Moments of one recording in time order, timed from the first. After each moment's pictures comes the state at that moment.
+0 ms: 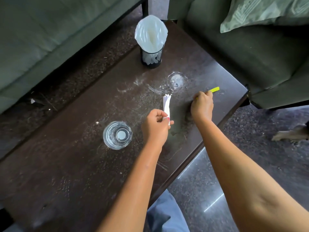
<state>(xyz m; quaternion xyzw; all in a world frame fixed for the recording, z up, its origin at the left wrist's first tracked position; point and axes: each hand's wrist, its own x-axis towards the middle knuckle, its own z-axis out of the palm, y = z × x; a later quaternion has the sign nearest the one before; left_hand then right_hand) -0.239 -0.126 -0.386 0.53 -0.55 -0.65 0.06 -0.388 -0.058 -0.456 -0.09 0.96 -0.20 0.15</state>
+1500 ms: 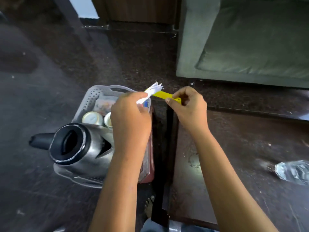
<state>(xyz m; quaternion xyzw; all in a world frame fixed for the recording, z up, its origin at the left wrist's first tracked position) 0.346 -0.246 -0.198 0.77 -0.54 -0.14 0.33 0.217 -0.291 -0.252 -0.55 0.63 -0.39 0.38</state>
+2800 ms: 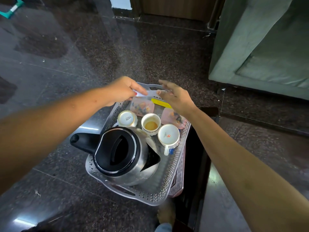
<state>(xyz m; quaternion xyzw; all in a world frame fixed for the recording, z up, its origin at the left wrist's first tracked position) 0.558 -0.364 -0.281 0.69 -0.56 -0.43 0.13 0.361 -0.380 -0.323 -0.69 0.50 -0.23 0.48</state>
